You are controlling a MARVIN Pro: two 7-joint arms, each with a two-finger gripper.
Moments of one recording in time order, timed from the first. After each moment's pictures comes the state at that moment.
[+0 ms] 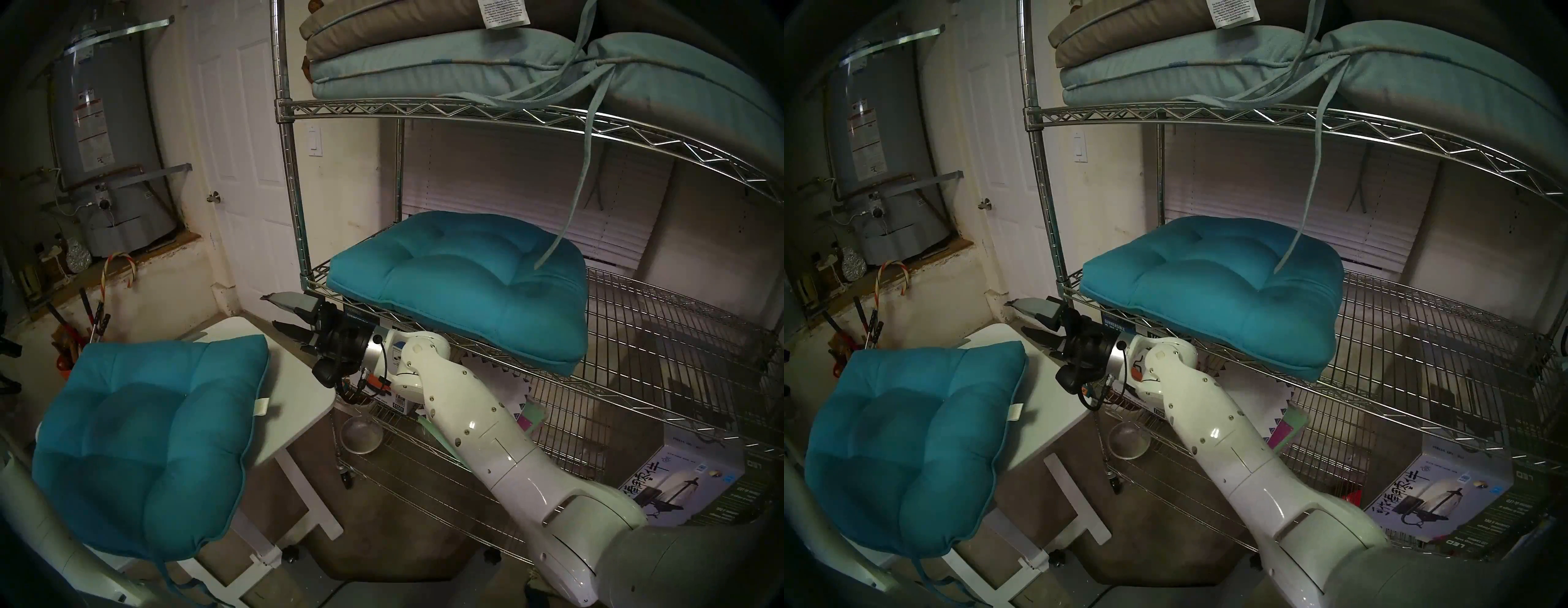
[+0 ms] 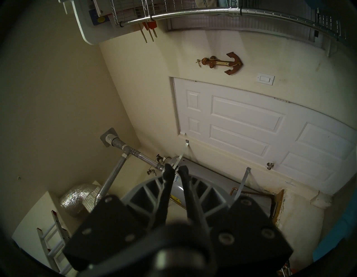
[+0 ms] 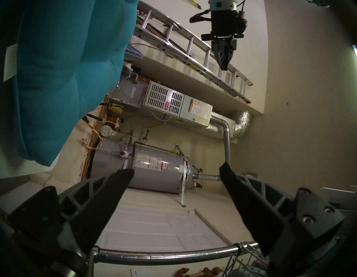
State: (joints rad) left arm 1.46 -1.40 -2.88 -1.92 0.40 -0.75 -0.69; right arm -1.07 -1.52 0.97 -1.29 -1.65 -0.69 -0.47
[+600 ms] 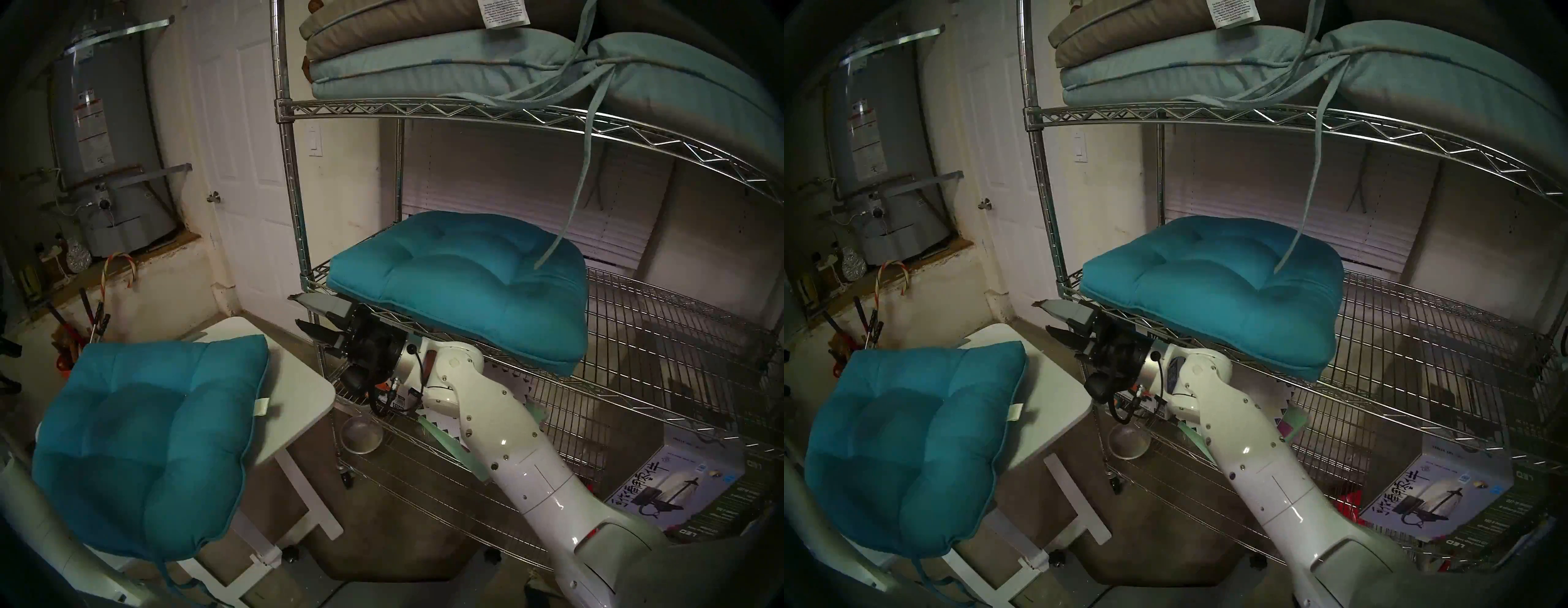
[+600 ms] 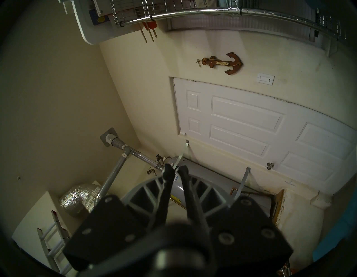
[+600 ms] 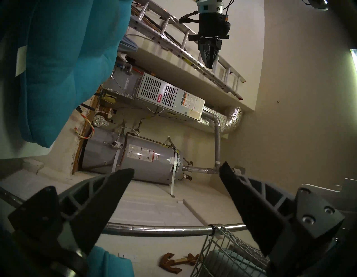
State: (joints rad) left arm 1.46 -1.40 -2.88 -1.92 0.40 -0.75 -0.69; right arm -1.21 -1.40 1.05 -1.51 -1.64 -0.68 -0.46
